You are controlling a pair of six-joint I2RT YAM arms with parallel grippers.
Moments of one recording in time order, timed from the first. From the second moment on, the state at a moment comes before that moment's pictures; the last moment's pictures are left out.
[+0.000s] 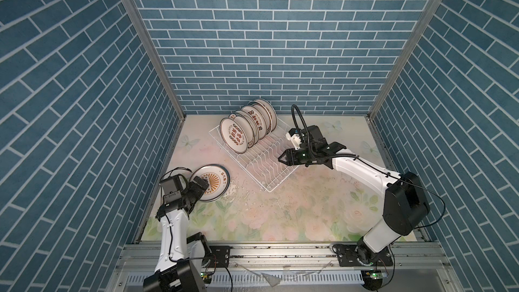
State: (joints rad) left arm 0.42 0.87 0.41 -0.46 0.35 -0.63; right arm 0.65 1.64 1.24 -0.43 -0.42 0.39
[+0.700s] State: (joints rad) left arm 0.39 0.85 0.42 -0.51 0.28 -0.62; right arm 0.65 1.81 1.42 -0.54 -0.32 0.34
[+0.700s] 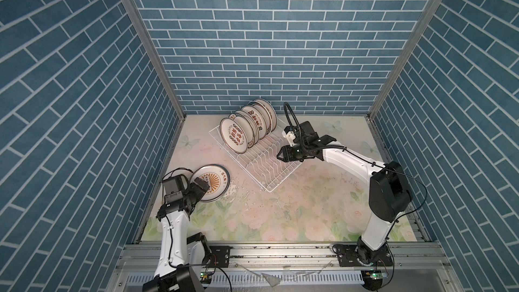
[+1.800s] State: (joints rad) left arm 0.35 0.95 0.43 -0.44 0.29 -0.59; right arm 0.60 1.73 1.30 -0.67 -0.01 0.31
